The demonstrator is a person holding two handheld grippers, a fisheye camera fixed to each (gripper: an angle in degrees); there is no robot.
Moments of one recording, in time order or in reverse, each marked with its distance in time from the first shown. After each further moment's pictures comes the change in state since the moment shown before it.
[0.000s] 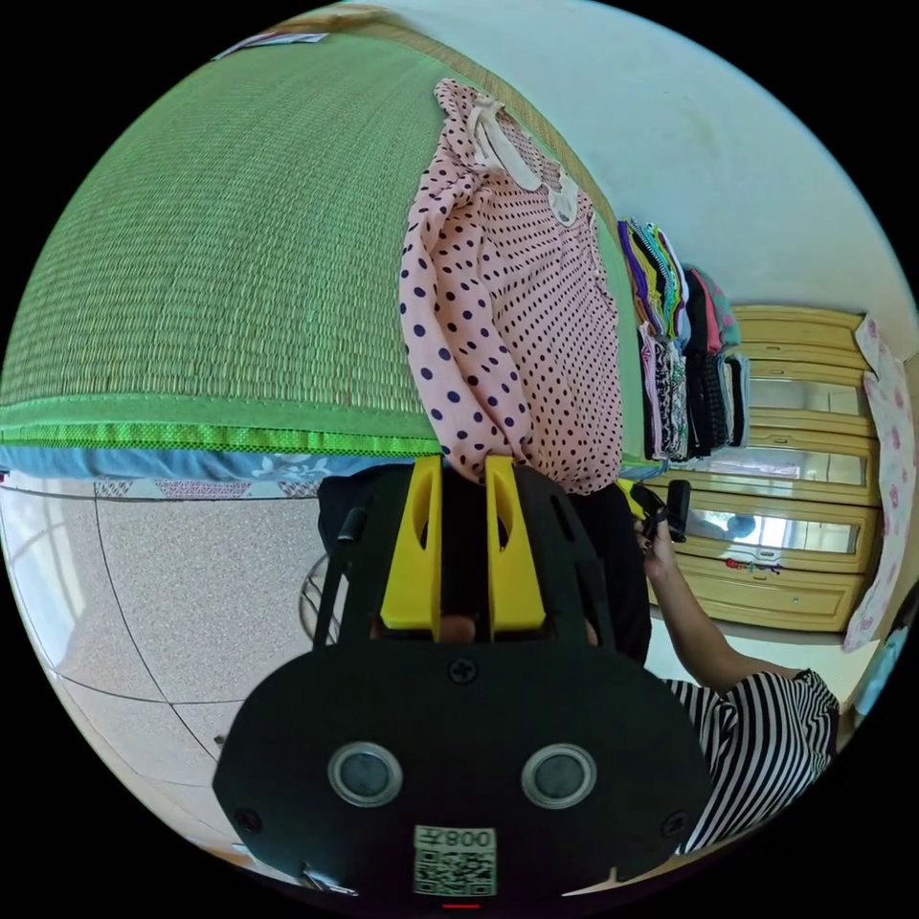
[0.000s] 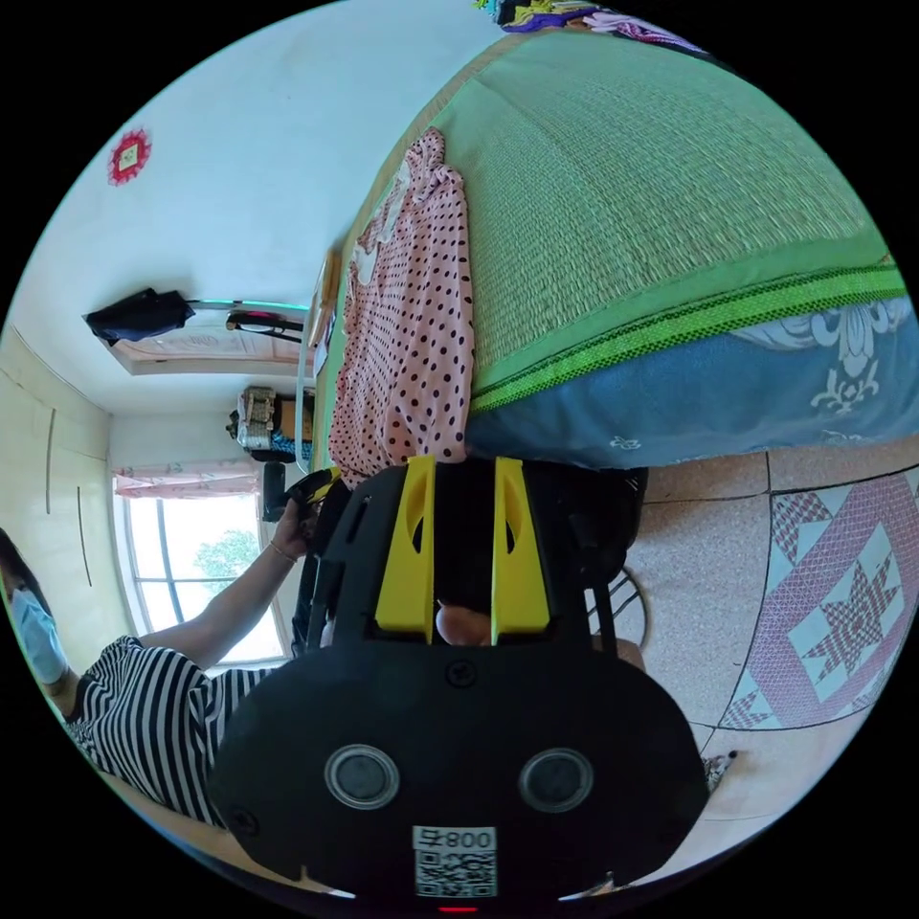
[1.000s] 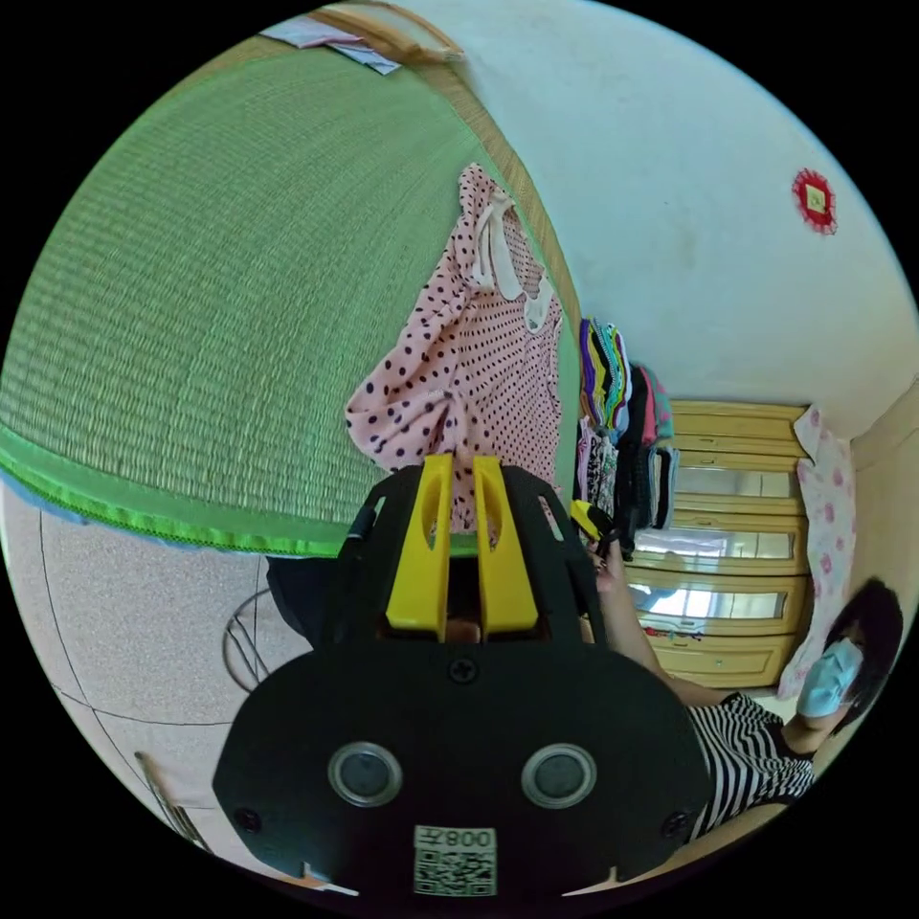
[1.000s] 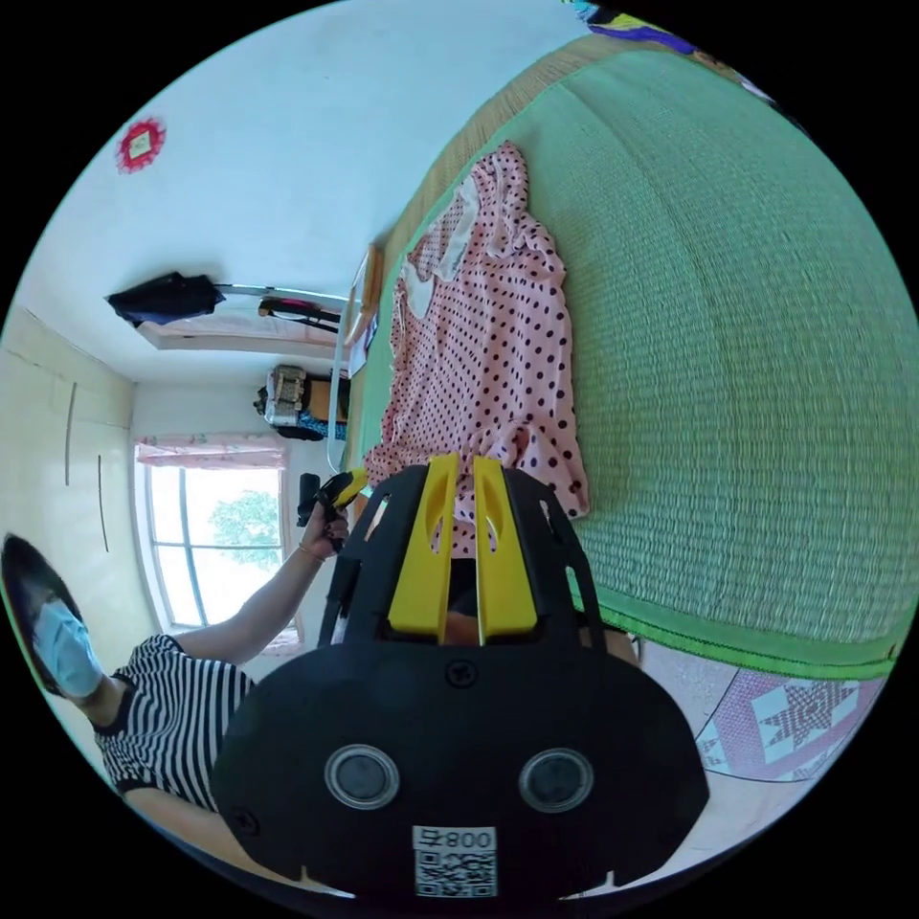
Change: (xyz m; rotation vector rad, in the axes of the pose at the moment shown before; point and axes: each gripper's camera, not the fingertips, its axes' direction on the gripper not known) left arm -0.037 -0.021 -0.024 0.184 0.232 -0.131; right arm -0.129 -0.240 -0.063 -0.071 -0.062 -0.106
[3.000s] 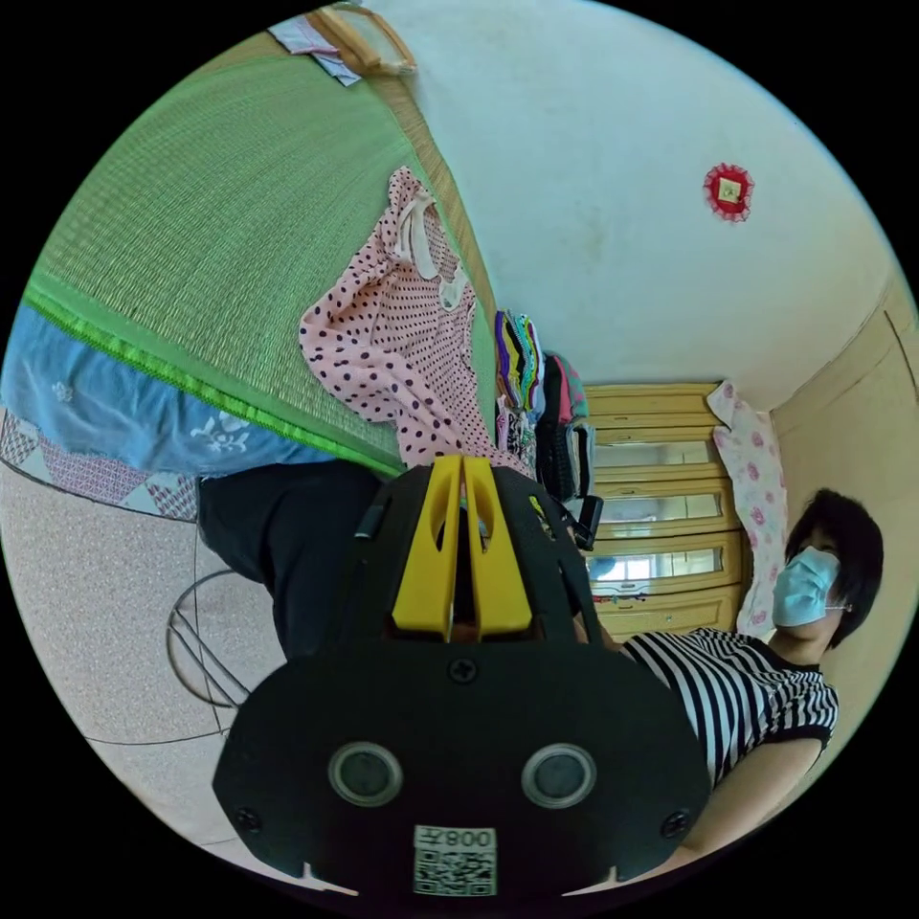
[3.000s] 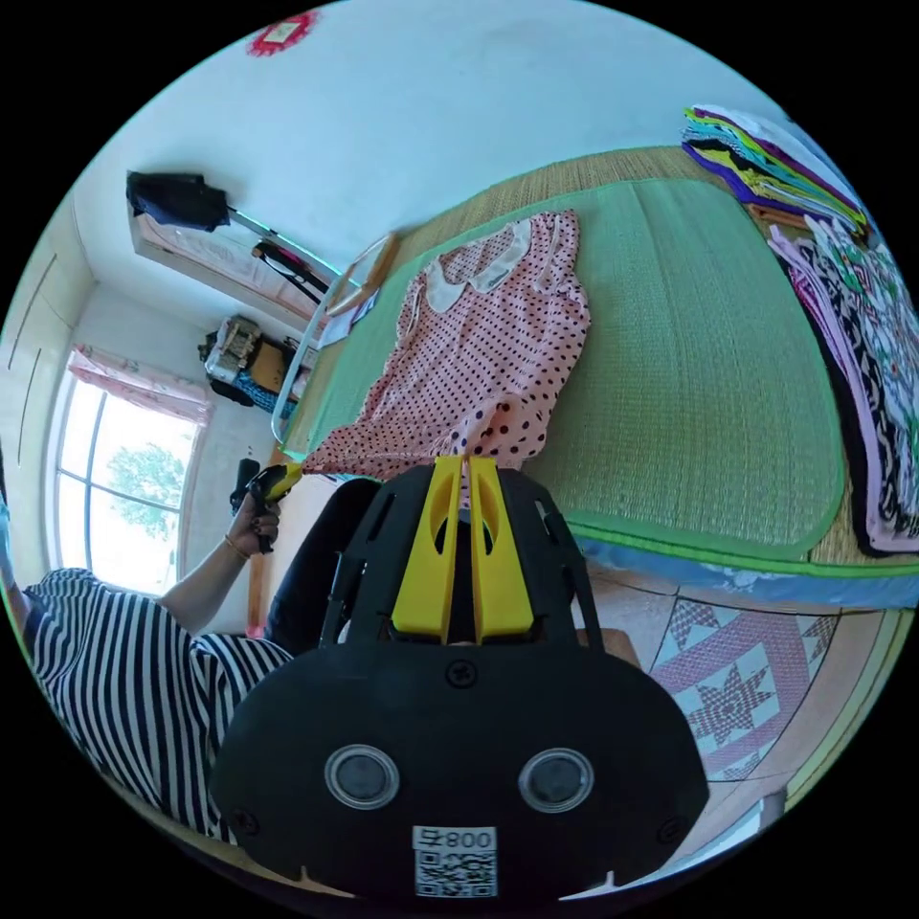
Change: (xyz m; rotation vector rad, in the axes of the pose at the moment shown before) left arm -0.050 0.154 -0.066 0.045 0.267 0.071; right arm -0.173 -0.023 -0.131 0.091 0.303 -0.220
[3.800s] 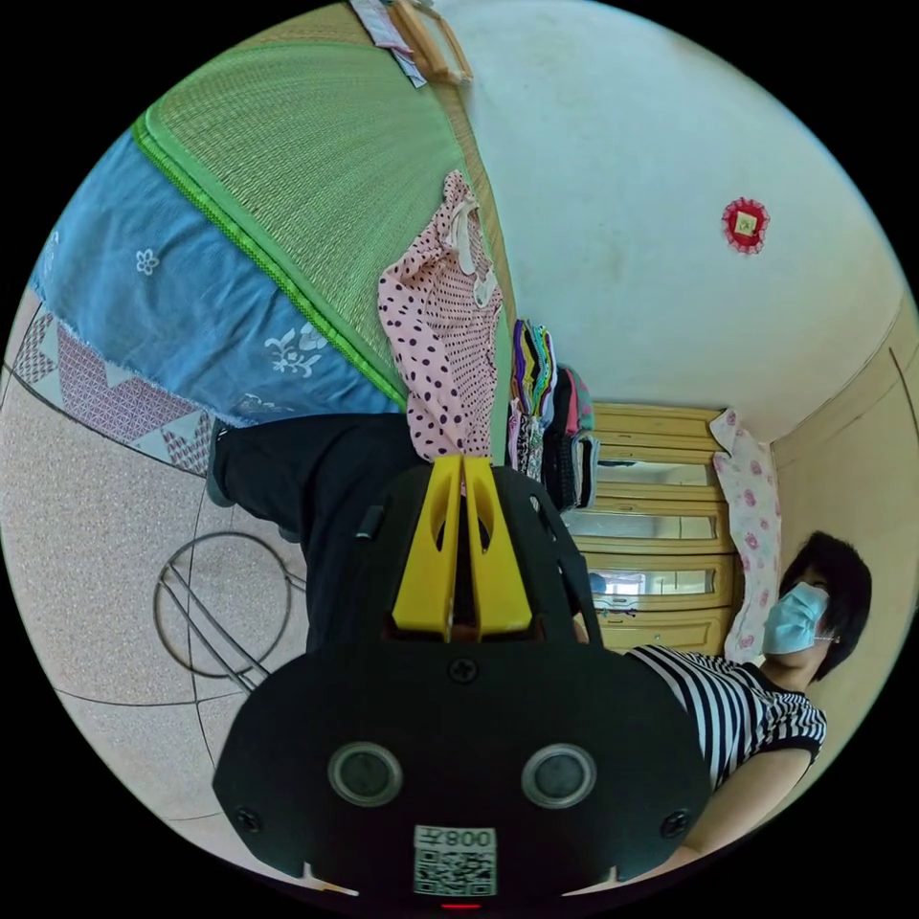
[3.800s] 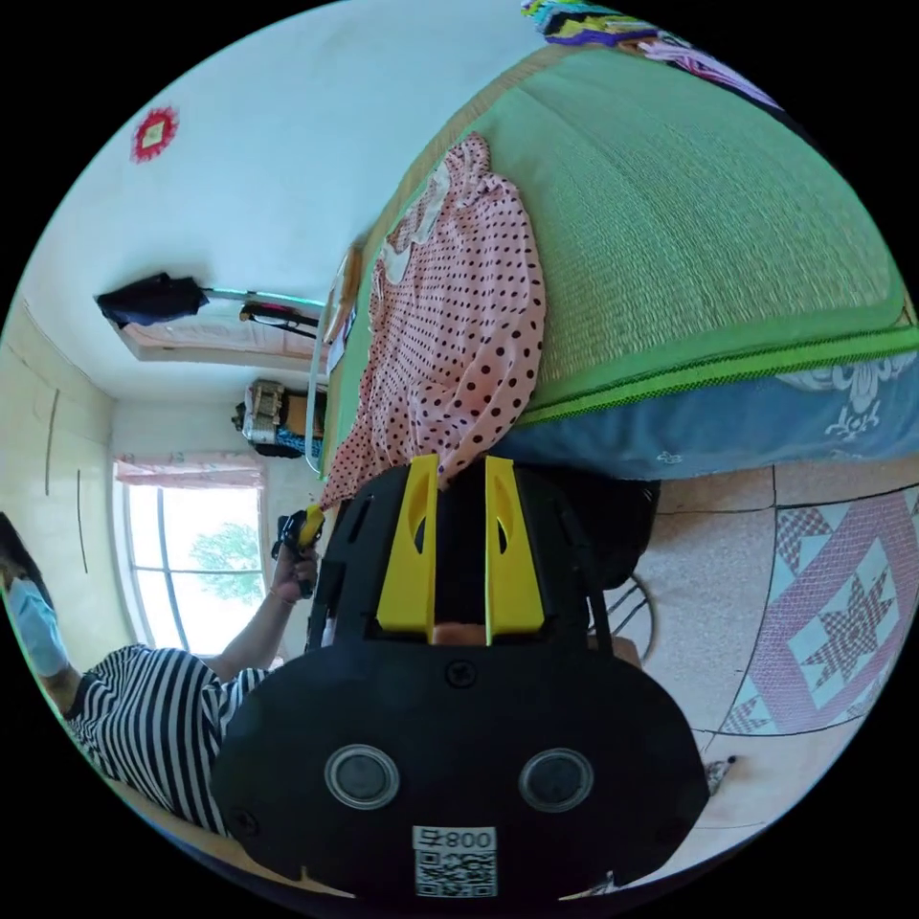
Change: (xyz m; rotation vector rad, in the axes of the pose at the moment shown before) left arm -0.036 0.110 -0.056 0.032 0.001 -0.101; right arm 0.158 0.185 0.052 -0.009 -0.237 0.290
